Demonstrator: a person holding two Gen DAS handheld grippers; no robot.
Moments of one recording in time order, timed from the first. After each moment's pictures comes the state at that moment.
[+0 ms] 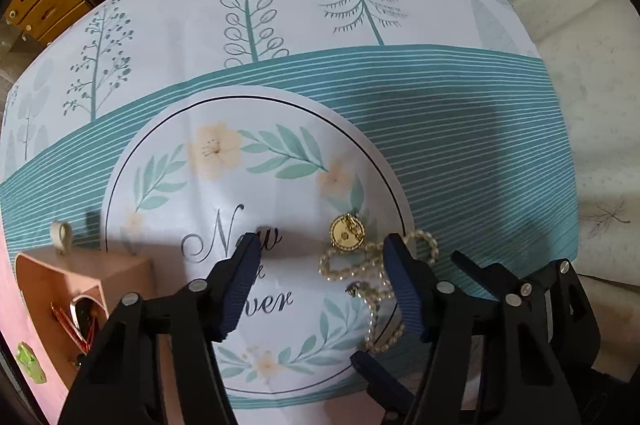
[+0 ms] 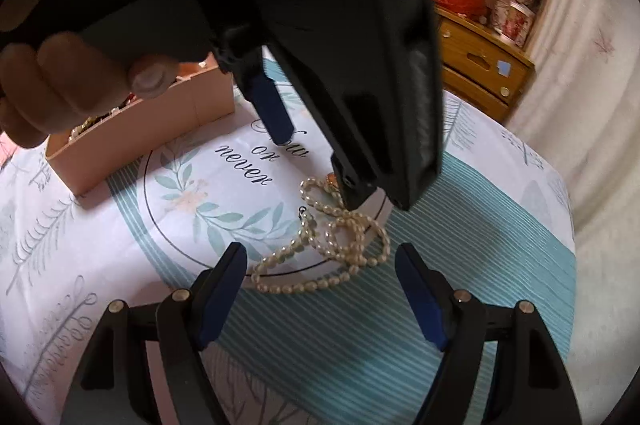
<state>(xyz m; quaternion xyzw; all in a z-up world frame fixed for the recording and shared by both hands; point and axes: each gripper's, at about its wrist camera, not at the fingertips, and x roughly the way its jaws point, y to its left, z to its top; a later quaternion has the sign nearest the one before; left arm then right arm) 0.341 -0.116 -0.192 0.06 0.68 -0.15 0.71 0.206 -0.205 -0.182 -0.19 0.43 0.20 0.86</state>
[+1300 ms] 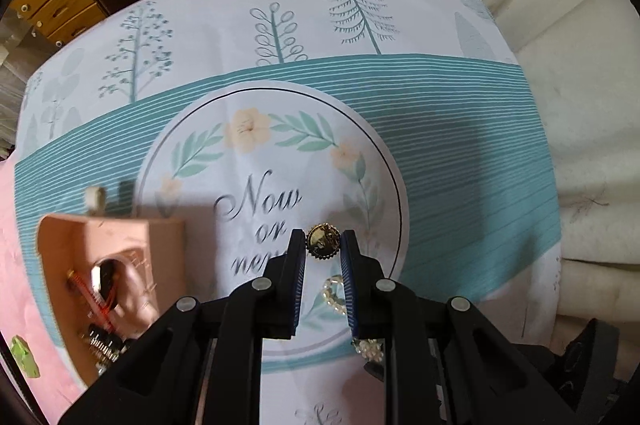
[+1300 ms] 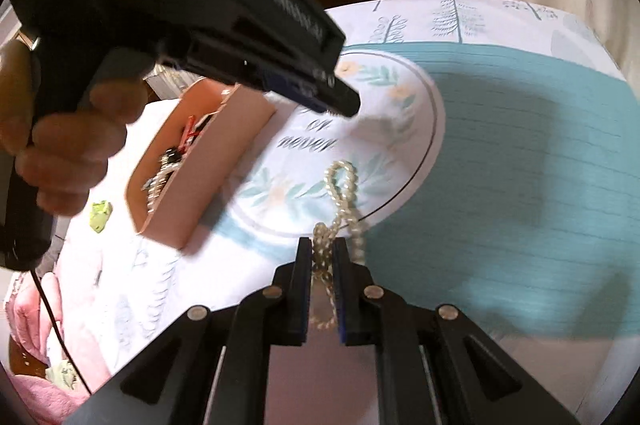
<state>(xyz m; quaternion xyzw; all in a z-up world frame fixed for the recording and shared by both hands) 0.317 -0.077 -0.151 0.04 0.66 -0.16 0.73 0.164 -0.212 -0.160 0.11 0.52 0.21 0.82</state>
